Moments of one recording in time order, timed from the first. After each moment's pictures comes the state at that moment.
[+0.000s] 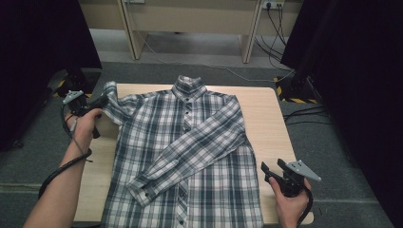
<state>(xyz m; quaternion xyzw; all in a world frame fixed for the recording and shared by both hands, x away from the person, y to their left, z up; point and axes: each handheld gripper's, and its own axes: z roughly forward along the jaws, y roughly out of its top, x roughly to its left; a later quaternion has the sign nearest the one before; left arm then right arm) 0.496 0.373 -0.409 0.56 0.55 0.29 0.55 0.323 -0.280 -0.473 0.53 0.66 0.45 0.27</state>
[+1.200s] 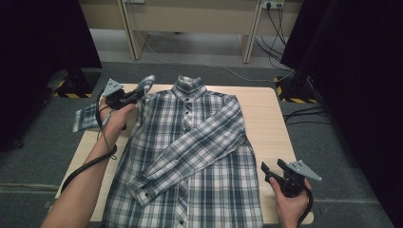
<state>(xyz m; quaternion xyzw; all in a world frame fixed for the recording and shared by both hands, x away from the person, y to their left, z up) 0.508 0.265 -0.379 0.66 0.42 0.29 0.56 0.323 -0.281 -0.473 0.54 0.66 0.45 0.27</state>
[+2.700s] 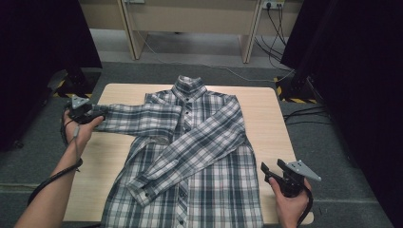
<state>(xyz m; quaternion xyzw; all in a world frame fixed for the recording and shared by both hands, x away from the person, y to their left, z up) 0.489 0.402 -0.438 0.65 0.55 0.35 0.38 0.323 -0.280 -0.473 0.54 0.66 0.45 0.27</state>
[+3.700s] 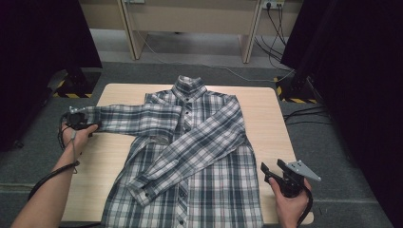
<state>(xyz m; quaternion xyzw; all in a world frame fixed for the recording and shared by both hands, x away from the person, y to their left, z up) 0.499 0.429 -0.486 0.66 0.62 0.28 0.31 0.322 -0.280 -0.473 0.54 0.66 0.45 0.27</state>
